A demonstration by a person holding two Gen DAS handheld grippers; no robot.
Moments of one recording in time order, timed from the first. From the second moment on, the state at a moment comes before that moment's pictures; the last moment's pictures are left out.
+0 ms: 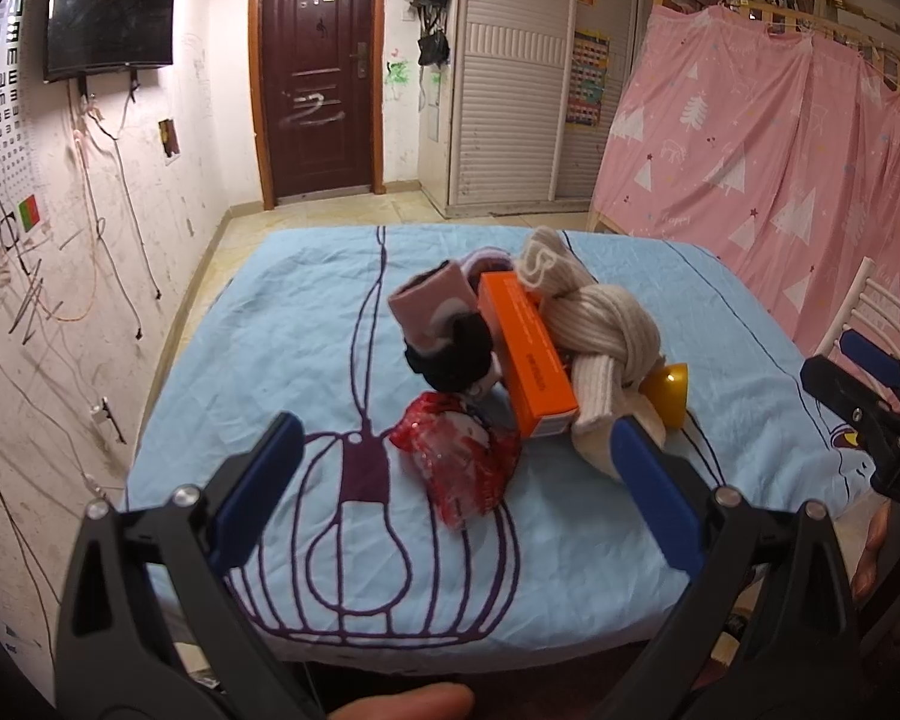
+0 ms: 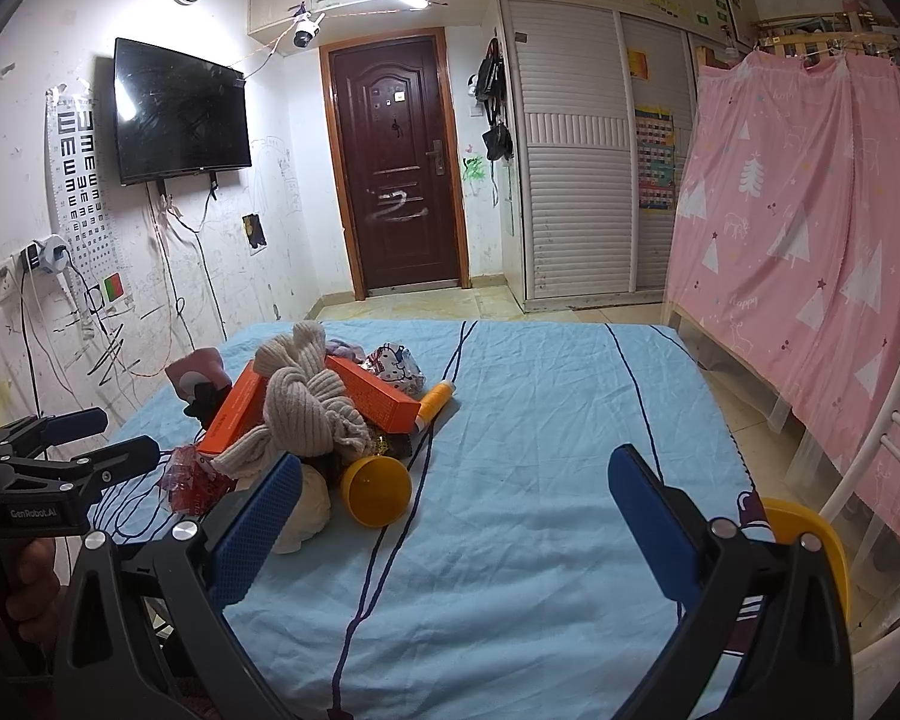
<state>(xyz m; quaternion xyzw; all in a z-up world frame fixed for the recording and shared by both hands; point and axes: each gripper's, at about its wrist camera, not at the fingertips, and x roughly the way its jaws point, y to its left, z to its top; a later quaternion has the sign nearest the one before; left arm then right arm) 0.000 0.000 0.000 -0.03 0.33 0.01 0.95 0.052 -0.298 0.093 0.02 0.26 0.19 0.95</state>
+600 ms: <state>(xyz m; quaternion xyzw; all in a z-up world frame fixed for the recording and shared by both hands) -0.002 -0.003 -0.001 -0.03 0.33 0.01 0.95 0.051 -0.297 0.093 0.02 0.26 0.19 0.95</state>
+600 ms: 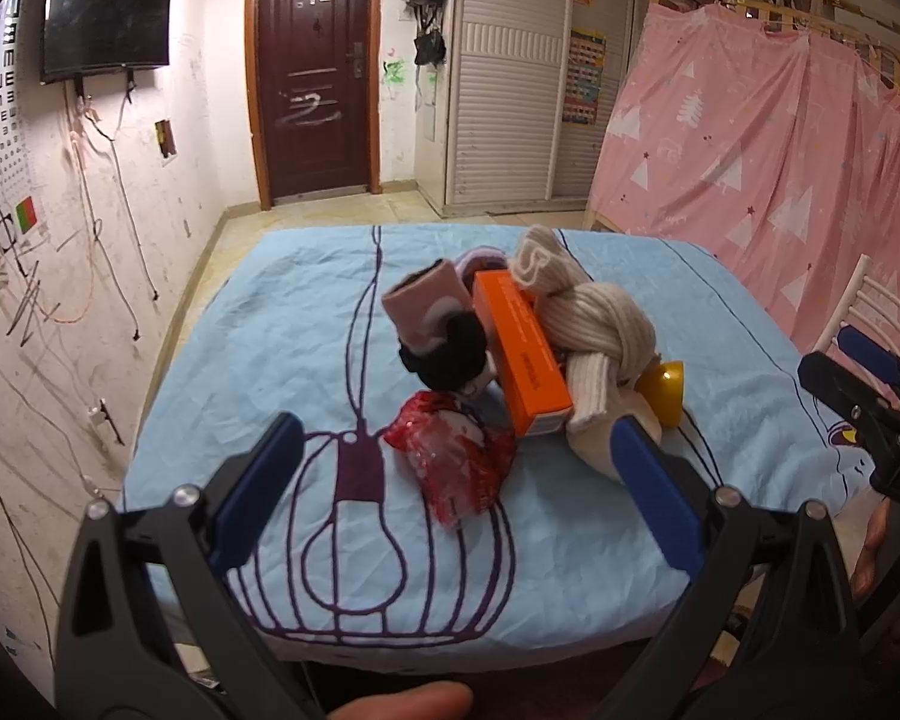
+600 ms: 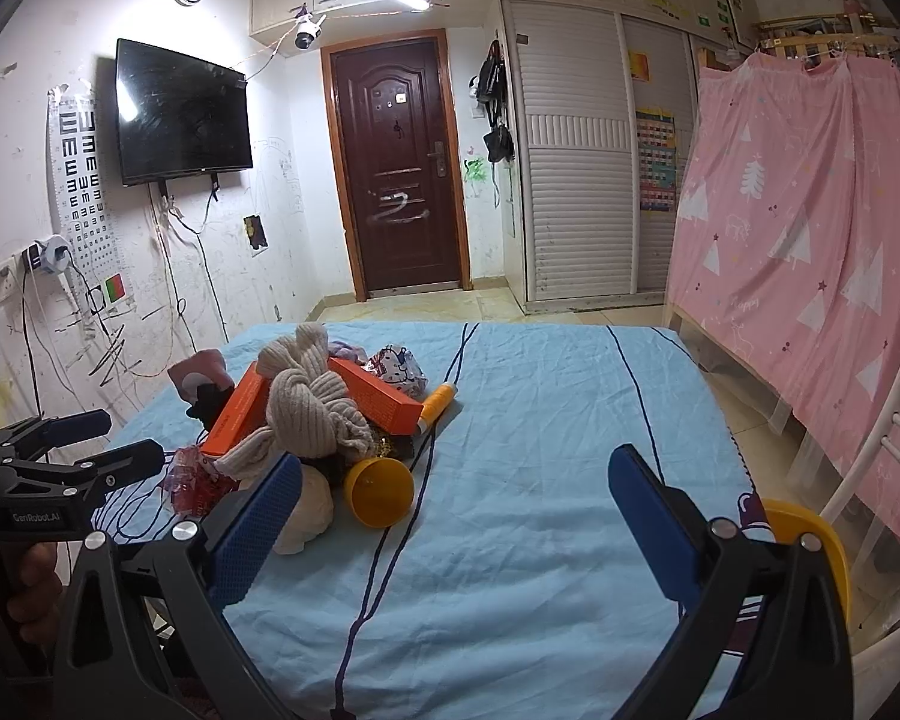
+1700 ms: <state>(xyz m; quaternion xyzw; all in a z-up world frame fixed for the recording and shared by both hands) 0.003 -0.008 -0.012 -0.03 0.34 0.00 0.94 0.054 -0.294 0.087 0.02 0.26 0.19 0.95</state>
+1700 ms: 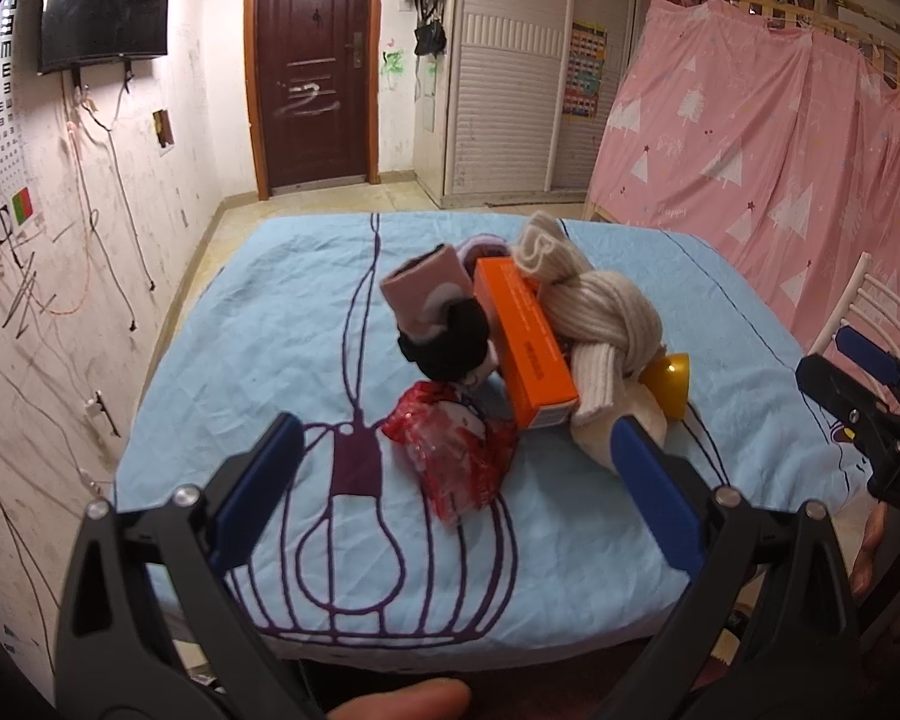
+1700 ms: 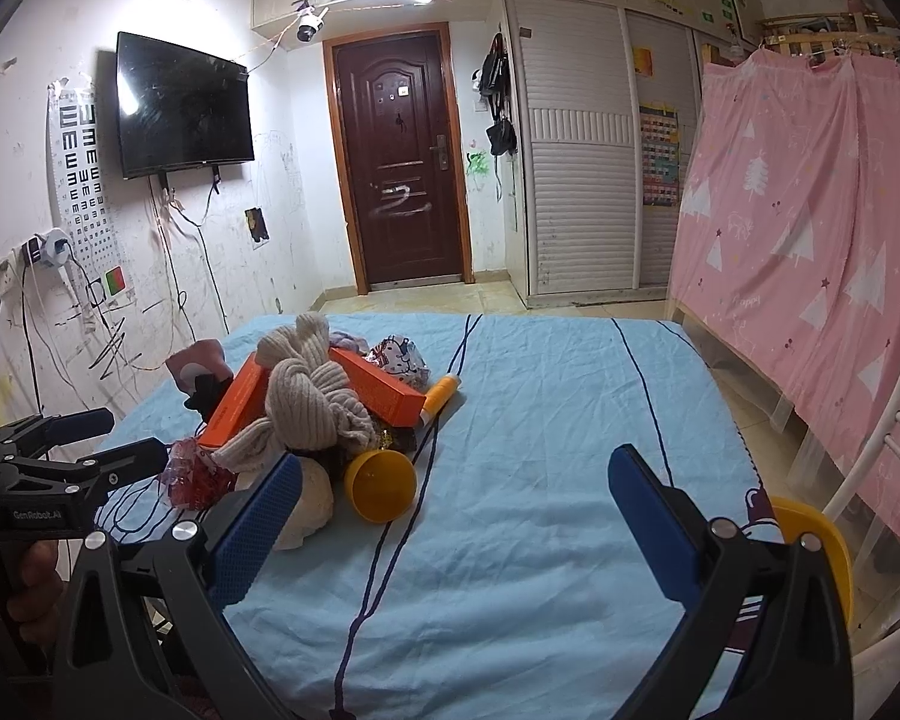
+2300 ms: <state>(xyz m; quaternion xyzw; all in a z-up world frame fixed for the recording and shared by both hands) 0.037 0.013 -0.040 -0.05 0.38 -0.01 0.92 0.084 -0.273 0.057 0.02 0.31 0.23 0.92</state>
